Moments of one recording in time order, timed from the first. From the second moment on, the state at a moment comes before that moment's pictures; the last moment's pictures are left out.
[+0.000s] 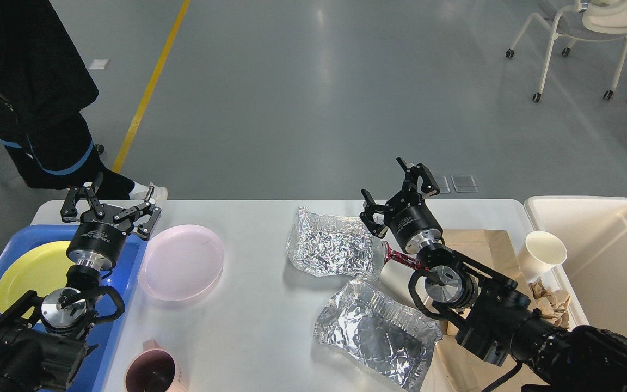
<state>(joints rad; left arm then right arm) -0.46 0.21 -1.20 -0.57 -0.29 -0.61 -0.04 0.69 0.02 0.54 0.52 0.11 0.30 0.46</state>
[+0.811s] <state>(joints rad) -0.46 0.21 -1.21 -0.57 -0.29 -0.62 -0.04 0.69 0.03 0.54 0.52 0.11 0.30 0.46</state>
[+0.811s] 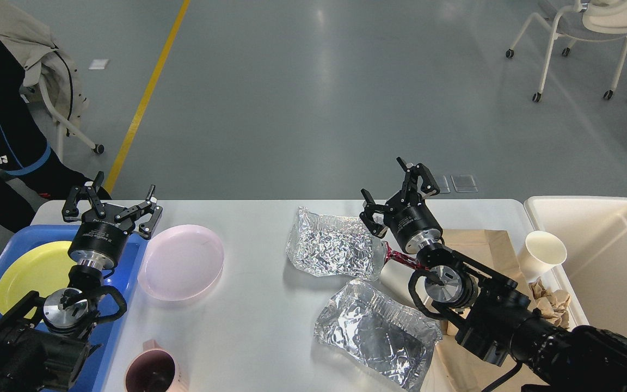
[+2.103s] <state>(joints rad) -1.29 0.60 0.62 -0.58 -0.28 -0.23 -0.02 0.68 0.03 0.54 0.53 0.11 0.30 0.46</state>
